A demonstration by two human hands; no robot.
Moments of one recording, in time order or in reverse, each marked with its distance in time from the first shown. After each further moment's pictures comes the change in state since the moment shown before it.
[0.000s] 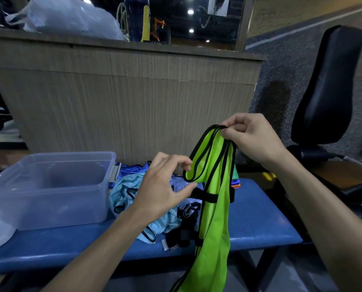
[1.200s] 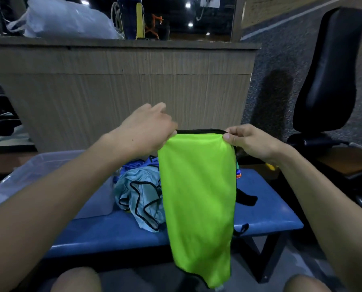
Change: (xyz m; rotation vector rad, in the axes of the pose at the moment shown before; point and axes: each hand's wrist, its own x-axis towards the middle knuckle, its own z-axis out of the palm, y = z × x) left_hand 0.105 0.023 -0.066 1.039 -0.547 0.314; right_hand -0.006 0.056 -0.020 0.102 -0.390 0.102
